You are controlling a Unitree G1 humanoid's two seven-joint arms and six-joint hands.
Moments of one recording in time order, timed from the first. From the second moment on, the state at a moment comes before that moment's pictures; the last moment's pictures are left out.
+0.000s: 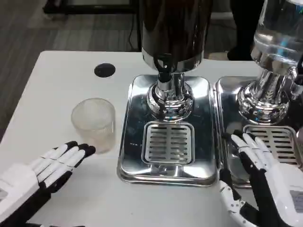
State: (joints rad) left arm 0.21 0.87 -0.01 0.50 0.76 -1.11 0.43; right arm 0.50 -0.29 0.24 -0.24 -0.82 -0.20 -0.43
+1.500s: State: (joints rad) left arm -0.15 0.76 -0.04 0.77 0.46 -0.84 0.16; right arm 0.49 -0.24 0.25 -0.25 -0.84 -0.17 -0.41
